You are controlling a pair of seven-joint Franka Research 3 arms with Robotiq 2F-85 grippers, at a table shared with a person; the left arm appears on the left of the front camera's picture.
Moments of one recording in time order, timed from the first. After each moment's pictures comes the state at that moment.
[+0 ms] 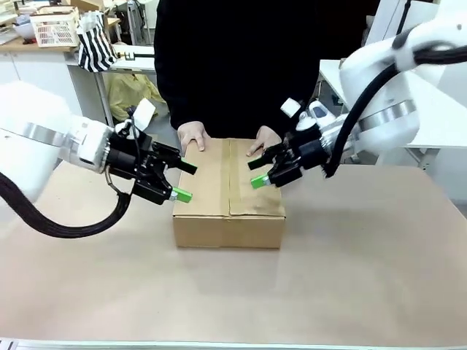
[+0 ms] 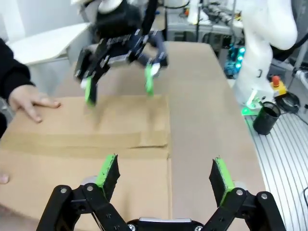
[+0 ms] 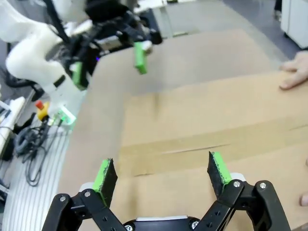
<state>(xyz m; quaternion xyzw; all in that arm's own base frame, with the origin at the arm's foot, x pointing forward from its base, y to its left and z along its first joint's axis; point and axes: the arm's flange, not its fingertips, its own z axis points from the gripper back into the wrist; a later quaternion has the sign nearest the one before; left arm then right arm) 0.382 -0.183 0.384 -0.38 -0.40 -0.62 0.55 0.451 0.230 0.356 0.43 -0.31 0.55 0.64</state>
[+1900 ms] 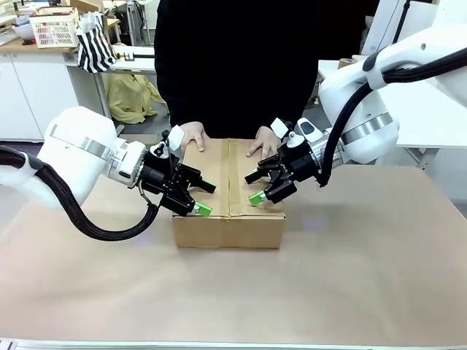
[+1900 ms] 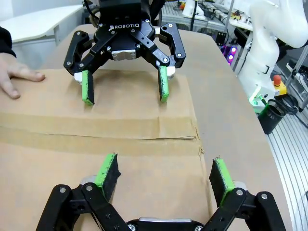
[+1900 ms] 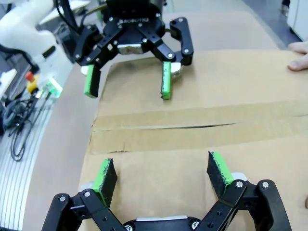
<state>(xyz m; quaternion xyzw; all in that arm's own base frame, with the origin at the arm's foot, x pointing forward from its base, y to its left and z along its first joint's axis) 0.427 -0.219 0.319 -0.41 -0.36 -0.61 0.58 0.466 0.232 0.324 0.40 -0.30 0.60 0.62</state>
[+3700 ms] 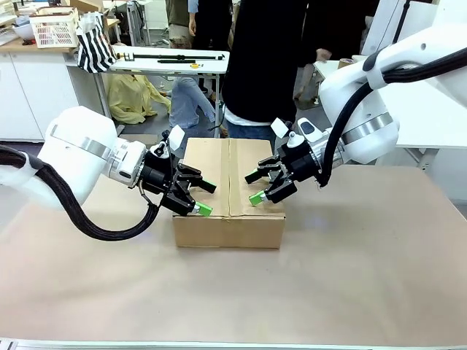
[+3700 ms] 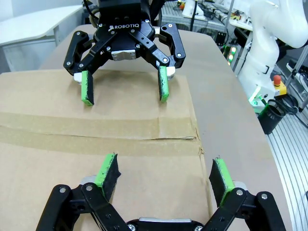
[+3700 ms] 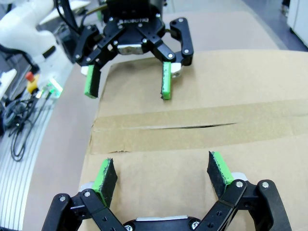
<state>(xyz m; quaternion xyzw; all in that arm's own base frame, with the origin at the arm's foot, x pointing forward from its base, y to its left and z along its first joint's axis) 0.427 -0.219 0.319 -0.41 -0.36 -0.61 0.58 0.466 0.232 0.324 0.40 -0.30 0.60 0.62</state>
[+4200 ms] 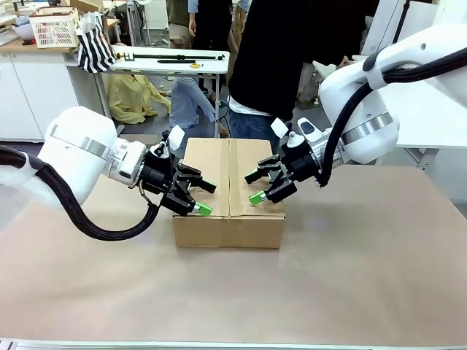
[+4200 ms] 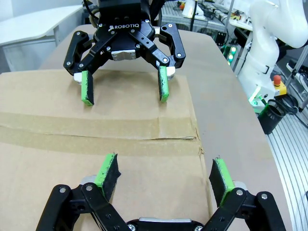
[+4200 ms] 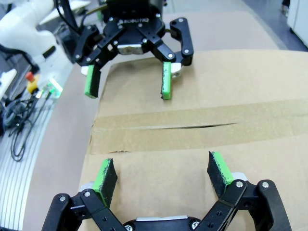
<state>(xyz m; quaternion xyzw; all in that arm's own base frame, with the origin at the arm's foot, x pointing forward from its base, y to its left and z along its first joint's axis) 0.427 -0.219 0.319 -0.41 -0.36 -0.61 0.58 0.466 0.232 0.325 0.40 -0.30 0.60 0.62</state>
